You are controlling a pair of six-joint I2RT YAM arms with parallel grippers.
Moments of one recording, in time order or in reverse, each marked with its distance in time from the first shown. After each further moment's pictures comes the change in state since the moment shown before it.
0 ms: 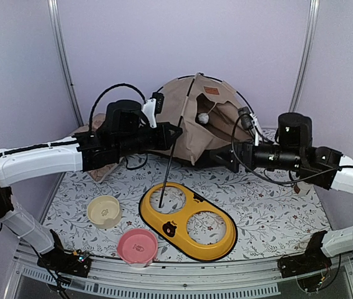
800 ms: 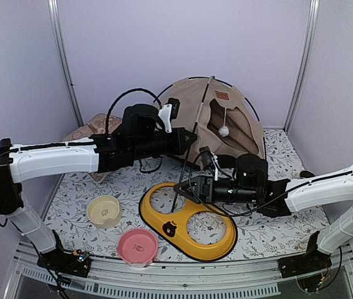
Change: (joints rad) left arm -0.045 0.121 0.063 0.045 0.040 -0.041; right arm 0.237 0.347 -0.258 0.689 -0.018 0.388
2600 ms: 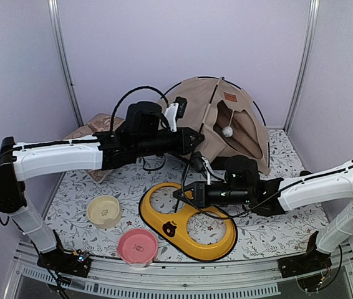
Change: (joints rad) left arm -0.001 0.037 0.052 -0.008 0.106 0.020; right arm 0.016 0.074 0.049 -0.074 0.007 -0.053
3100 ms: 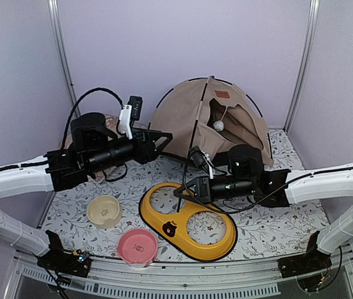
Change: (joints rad) left arm 0.000 -0.404 -0.331 0.090 -0.085 0.129; right arm -0.033 -0.060 0.063 -0.150 -0.146 -0.033
